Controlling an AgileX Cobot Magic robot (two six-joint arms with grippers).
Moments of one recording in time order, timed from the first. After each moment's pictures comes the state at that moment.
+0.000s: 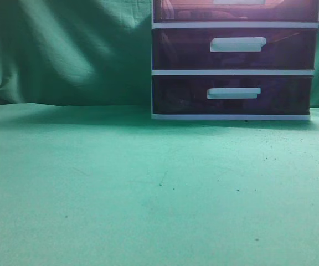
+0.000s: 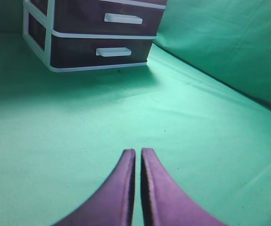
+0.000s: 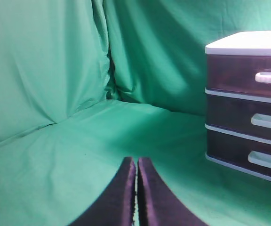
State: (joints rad) left arm -0.70 0.08 -0.22 -0.09 0.37 -0.17; right arm 0.56 0.32 -0.42 0.74 0.31 -0.62
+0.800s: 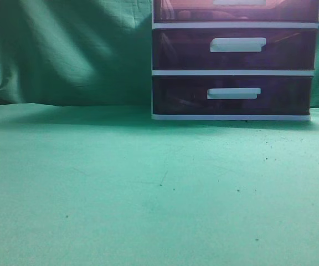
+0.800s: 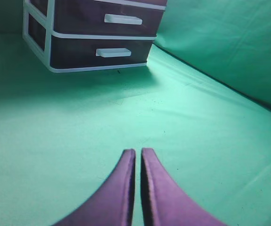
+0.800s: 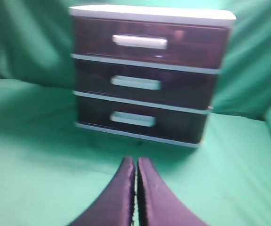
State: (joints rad) left arm -0.70 0.08 -0.22 -0.09 0.36 -0.17; right arm 0.22 0.13 -0.24 0.19 0.32 -0.23
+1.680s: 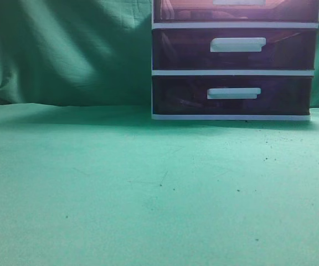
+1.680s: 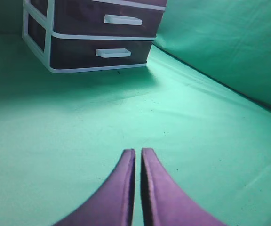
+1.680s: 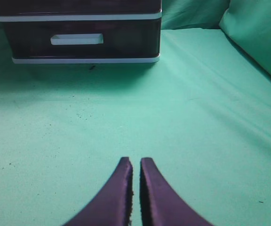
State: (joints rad) left arm -0.70 0.08 -0.22 -0.10 0.36 -0.17; right arm 0.02 -0.01 0.02 0.15 0.39 -0.13
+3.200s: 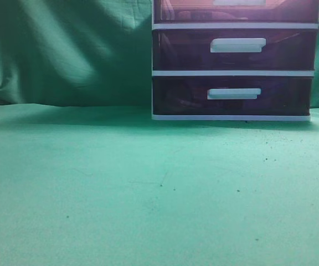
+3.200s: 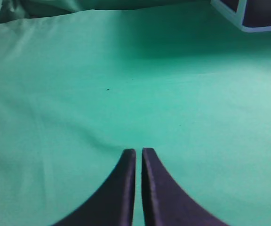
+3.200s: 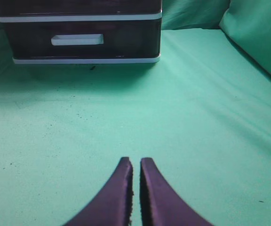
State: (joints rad) left arm -0.07 -0.01 0.02 0.00 0.34 0.07; right arm 0.02 -0.01 0.02 0.15 0.39 -0.12
